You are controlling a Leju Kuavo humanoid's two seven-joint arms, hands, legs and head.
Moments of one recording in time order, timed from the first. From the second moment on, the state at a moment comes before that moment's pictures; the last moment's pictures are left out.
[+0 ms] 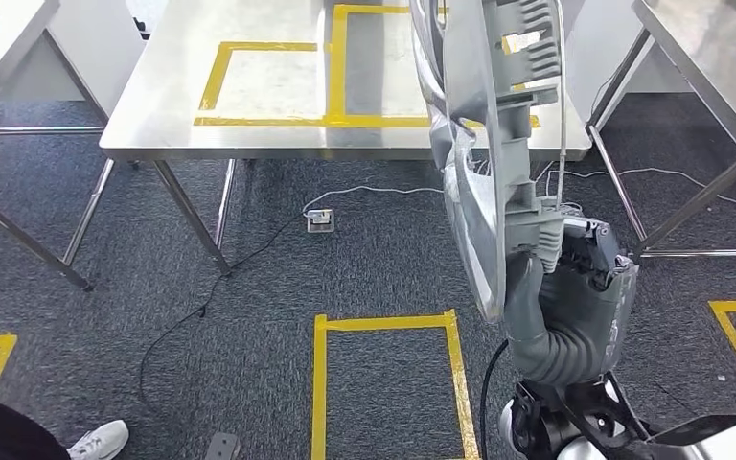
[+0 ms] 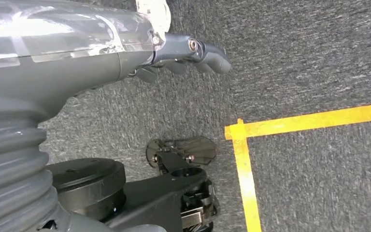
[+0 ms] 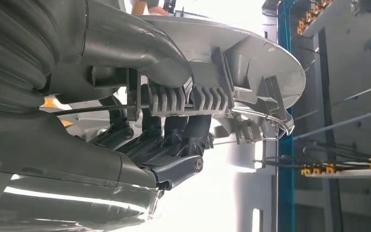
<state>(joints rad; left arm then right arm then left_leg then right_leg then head) -0.07 -0.10 -0.18 -0.20 -0.07 0.09 -0.02 -0.19 -0.27 0.70 -2.20 0.06 -0.52 -0.23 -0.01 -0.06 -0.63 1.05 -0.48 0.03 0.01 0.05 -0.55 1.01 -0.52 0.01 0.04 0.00</state>
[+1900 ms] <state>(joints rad) -0.08 -0.10 -0.17 -0.20 -0.06 0.09 -0.01 -0.14 -0.27 0.69 -2.17 0.03 -0.52 -0.28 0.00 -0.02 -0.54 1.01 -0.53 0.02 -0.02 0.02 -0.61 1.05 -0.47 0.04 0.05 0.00</state>
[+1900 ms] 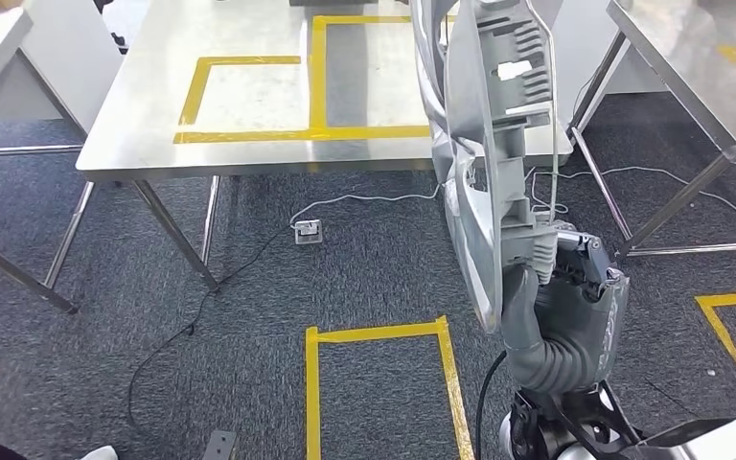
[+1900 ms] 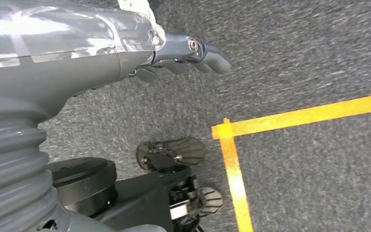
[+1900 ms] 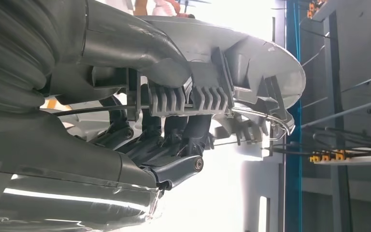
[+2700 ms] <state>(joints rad) -0.08 -0.10 -0.17 -0.20 -0.05 0.09 -0.01 -0.14 -0.27 0.69 -2.17 0.03 -0.52 -0.29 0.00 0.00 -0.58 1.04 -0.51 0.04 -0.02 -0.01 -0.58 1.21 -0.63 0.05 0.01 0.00</state>
